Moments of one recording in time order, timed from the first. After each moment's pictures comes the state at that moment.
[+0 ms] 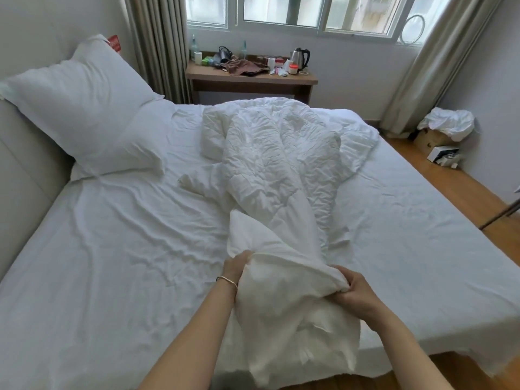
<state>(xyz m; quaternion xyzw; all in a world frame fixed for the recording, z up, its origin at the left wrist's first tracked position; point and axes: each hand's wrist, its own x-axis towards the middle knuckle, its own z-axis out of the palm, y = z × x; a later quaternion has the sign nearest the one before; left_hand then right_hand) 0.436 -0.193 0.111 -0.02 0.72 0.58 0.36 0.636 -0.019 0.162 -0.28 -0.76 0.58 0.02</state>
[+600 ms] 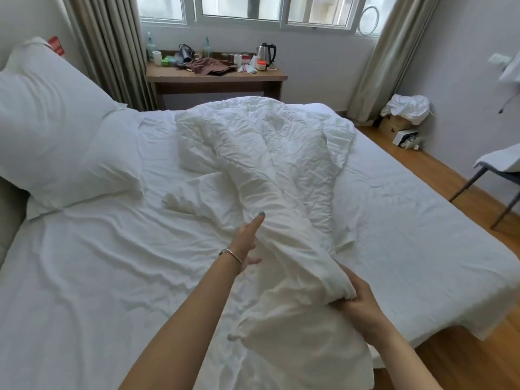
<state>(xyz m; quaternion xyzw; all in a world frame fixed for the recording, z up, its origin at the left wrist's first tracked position) 0.311 -0.170 0.161 0.03 0.61 0.63 0.48 0.559 -0.090 0.174 -0.29 -0.72 0.59 0.20</state>
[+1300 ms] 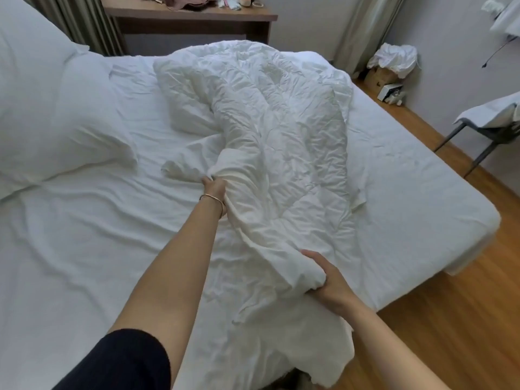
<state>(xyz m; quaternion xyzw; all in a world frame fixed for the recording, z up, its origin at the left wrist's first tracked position) 0.127 -0.197 0.096 -0.05 0.65 0.66 0.37 0.453 -0.186 0.115 -0.37 -0.77 0.53 0.06</state>
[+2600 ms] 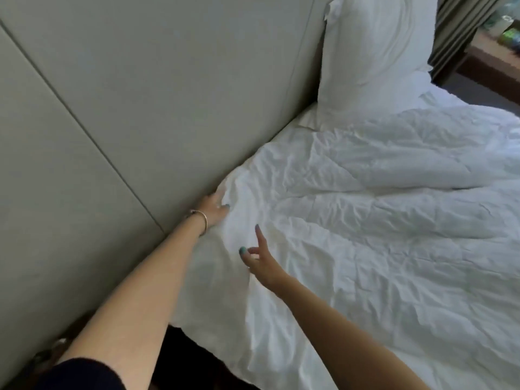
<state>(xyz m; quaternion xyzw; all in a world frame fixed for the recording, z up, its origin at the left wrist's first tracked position) 0.124 -0.743 0.011 -0.18 0.86 0.43 0.20 0.201 -0.546 0.022 -0.01 -0.78 0.50 -0.37</state>
